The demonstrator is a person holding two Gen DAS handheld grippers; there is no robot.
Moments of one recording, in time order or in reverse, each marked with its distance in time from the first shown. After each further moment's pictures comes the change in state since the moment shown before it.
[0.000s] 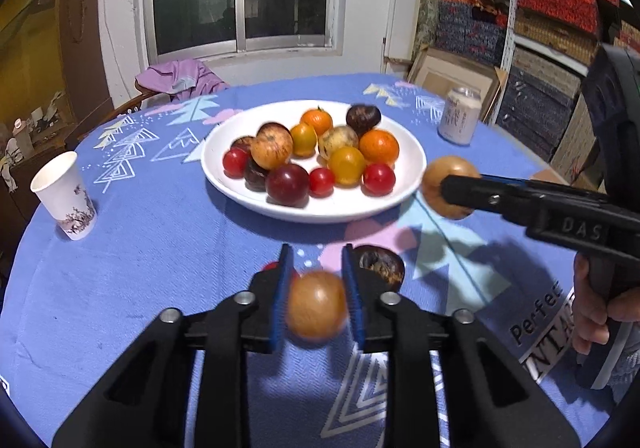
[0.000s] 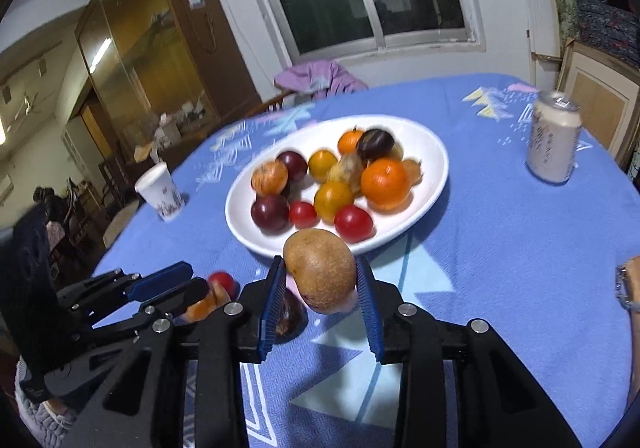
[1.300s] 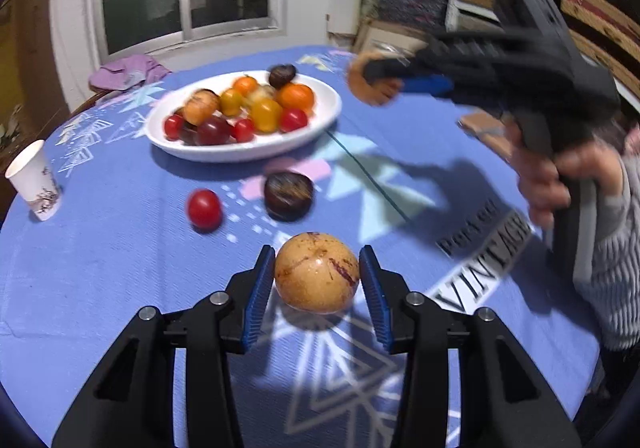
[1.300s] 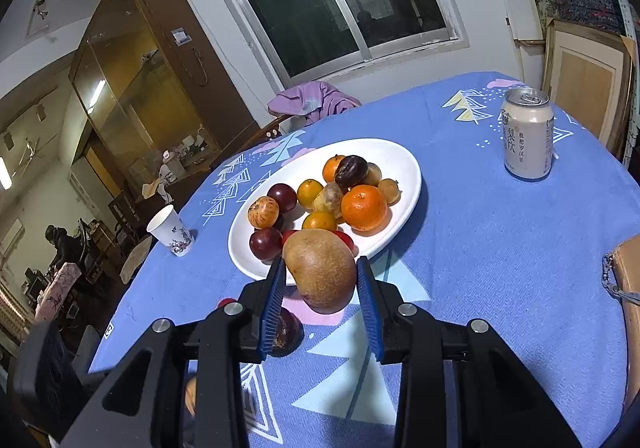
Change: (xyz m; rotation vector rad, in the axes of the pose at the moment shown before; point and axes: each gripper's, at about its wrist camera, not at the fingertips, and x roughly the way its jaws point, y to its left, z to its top) left arm -0.031 -0.036 -0.044 0.110 0.070 -0.130; right arm -0.021 -0.028 0.012 0.117 -0.044 0.044
